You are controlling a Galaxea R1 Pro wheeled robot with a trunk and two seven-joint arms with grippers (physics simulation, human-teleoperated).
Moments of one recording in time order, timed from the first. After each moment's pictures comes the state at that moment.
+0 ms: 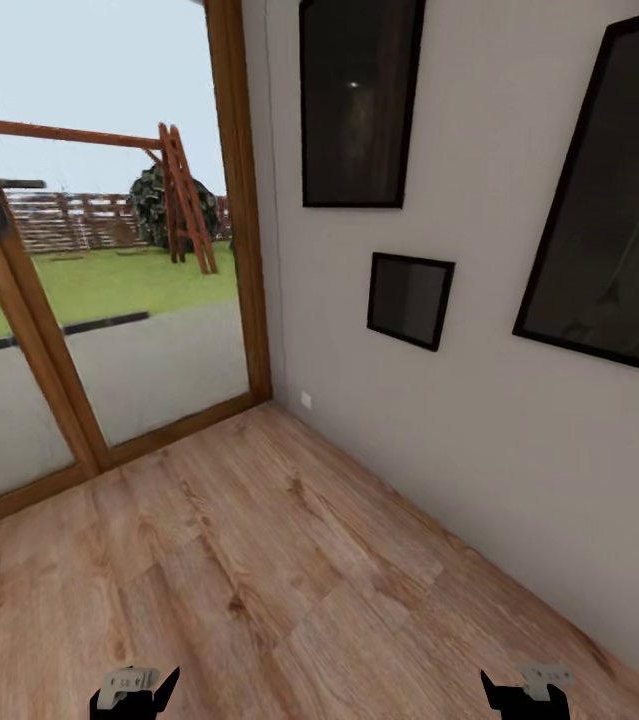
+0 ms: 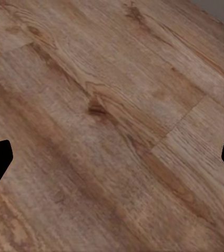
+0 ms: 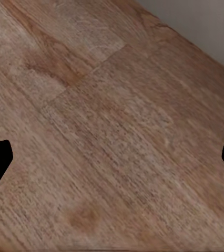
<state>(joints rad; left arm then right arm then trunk) -0.31 0.17 0.20 -0.25 0.09 -0.46 -0.46 -0.44 -0.20 0.13 -0.06 -0.23 -0.44 0.13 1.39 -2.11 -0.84</state>
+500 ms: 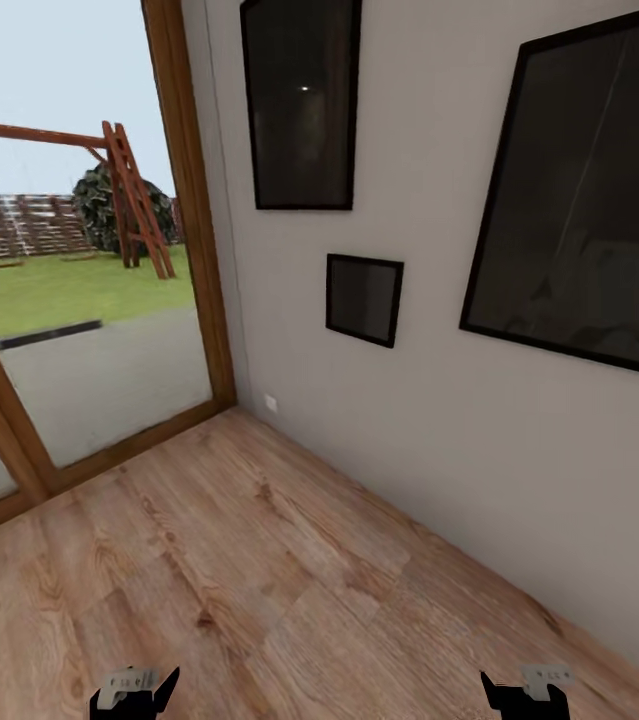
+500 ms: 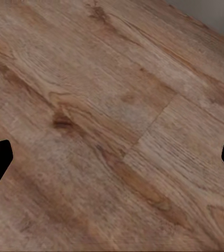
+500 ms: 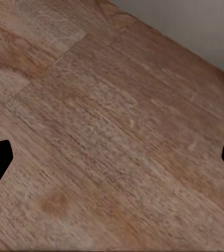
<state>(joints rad) -0.31 0.17 0.20 -0.25 0.09 -0.46 -0.46 -0.44 -0.20 0.13 -0.06 -0.23 -0.44 0.13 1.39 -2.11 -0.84</state>
